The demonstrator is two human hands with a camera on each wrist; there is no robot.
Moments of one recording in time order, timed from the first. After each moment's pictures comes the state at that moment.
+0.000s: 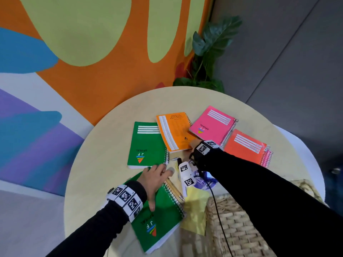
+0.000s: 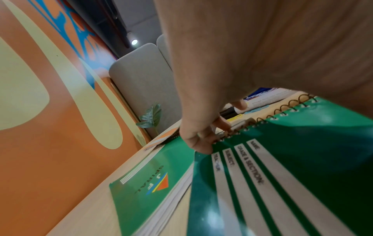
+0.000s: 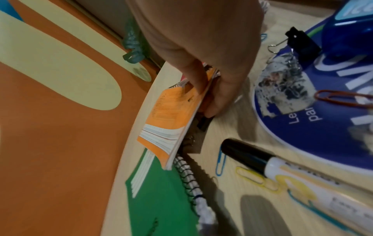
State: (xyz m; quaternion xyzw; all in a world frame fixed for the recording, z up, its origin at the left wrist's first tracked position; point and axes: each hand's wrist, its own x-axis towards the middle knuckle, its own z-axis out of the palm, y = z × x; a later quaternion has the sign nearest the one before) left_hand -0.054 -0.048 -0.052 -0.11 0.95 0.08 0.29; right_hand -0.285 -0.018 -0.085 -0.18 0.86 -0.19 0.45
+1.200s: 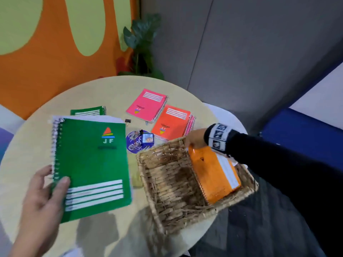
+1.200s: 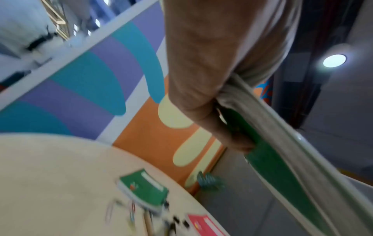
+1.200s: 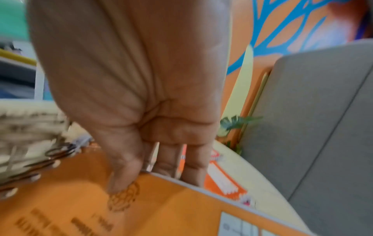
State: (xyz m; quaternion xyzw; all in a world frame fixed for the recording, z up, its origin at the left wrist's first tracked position) left_hand 0.093 0.102 -0.017 -0.45 0.58 0.59 -0.34; right_hand -0.285 0.263 0.081 -0.54 0.72 0.29 0.33
